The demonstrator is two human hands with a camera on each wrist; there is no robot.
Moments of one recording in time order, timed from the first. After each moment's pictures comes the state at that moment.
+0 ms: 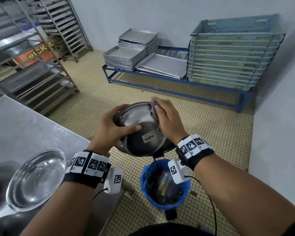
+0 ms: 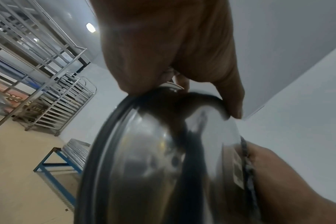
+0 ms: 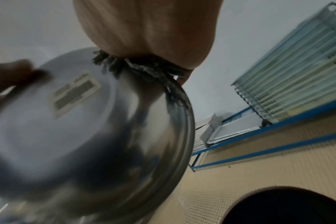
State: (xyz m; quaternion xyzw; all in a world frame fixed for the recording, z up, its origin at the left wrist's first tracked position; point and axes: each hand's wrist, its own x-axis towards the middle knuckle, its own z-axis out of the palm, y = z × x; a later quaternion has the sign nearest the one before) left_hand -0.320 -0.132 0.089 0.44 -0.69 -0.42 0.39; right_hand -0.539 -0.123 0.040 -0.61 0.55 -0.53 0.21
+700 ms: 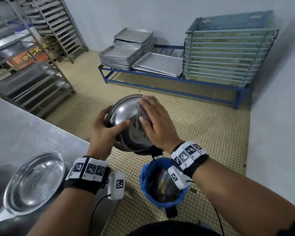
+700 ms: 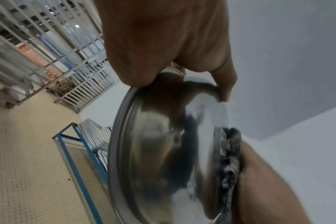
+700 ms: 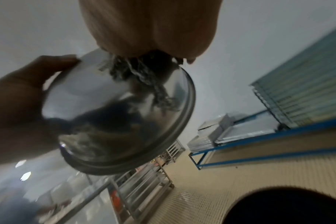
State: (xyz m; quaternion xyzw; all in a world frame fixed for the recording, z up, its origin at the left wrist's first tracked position) left_hand -0.324 -0.117 0.079 0.44 -0.53 -0.50 0.52; right_hand -0.518 -0.104 0.034 -0.71 0.50 -0.49 0.05
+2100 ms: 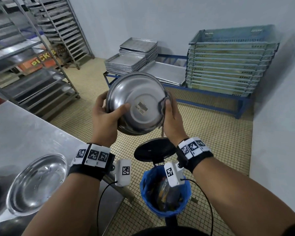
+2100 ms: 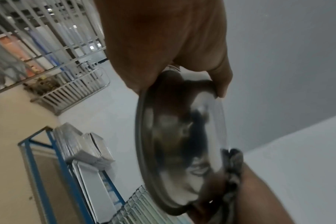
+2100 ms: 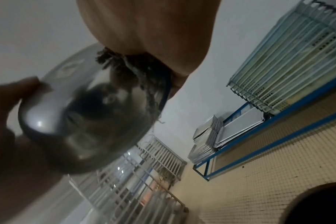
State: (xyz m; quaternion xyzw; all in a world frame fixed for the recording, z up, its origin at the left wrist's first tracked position) left_hand -0.338 -0.141 0.118 0.40 -0.50 -0.50 0.59; right_hand -0.535 -0.124 0.055 -0.49 0.52 -0.64 0.30
